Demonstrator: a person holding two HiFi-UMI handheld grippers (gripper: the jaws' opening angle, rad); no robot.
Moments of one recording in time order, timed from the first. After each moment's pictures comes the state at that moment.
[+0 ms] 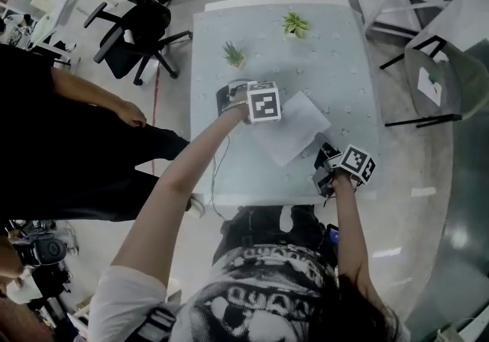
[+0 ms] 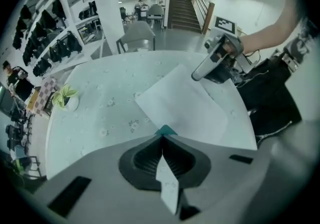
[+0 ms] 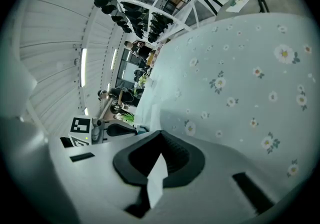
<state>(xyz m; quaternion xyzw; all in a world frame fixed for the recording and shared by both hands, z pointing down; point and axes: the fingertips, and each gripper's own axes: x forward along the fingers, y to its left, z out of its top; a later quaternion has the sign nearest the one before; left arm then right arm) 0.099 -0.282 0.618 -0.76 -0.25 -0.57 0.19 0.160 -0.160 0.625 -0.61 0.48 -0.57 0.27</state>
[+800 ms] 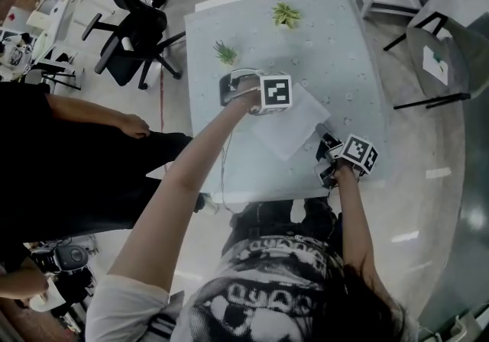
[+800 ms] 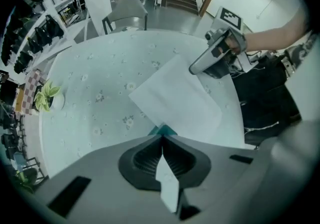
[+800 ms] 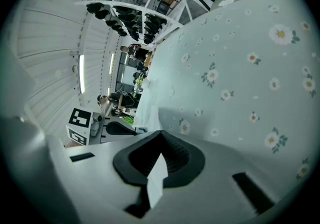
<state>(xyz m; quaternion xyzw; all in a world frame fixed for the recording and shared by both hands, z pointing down) 0.096 -0.284 0.627 -0.66 -0.28 -0.67 0.18 0.166 -0.162 0.636 -0.59 0.46 -0.58 0.30</state>
